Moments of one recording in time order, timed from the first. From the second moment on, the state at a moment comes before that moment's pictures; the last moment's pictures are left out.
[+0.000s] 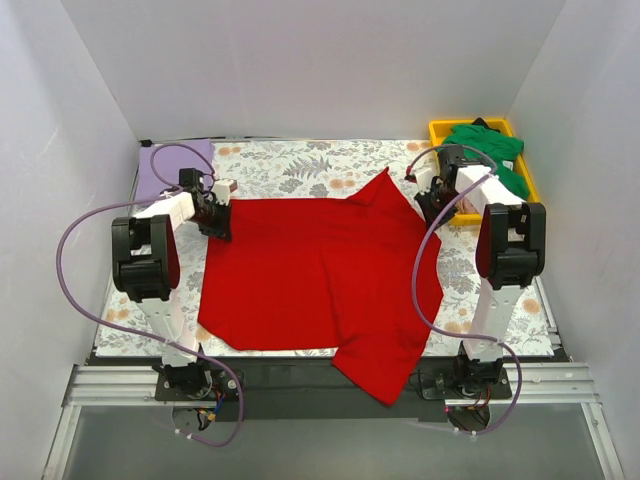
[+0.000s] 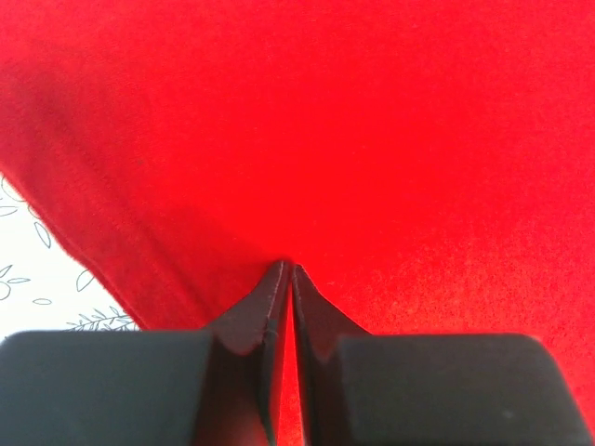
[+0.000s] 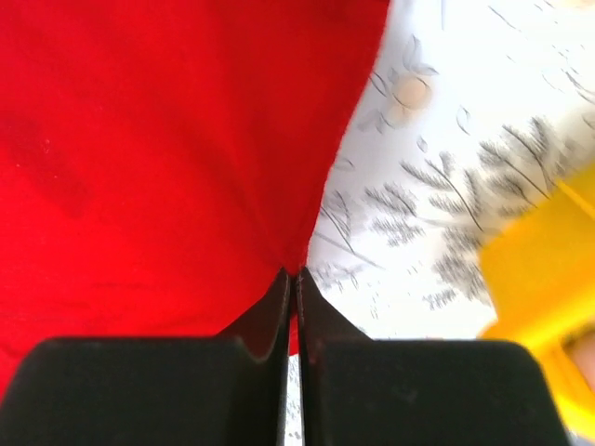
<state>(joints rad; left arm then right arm) 0.05 1.93 1.28 -0.55 0.37 0.32 0.07 2.02 1.56 -0.91 -0.24 -0.53</state>
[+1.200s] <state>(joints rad) 0.06 2.09 1.49 -0.58 0.41 0.17 0.17 2.16 1.68 -0.81 -0.14 -0.49</state>
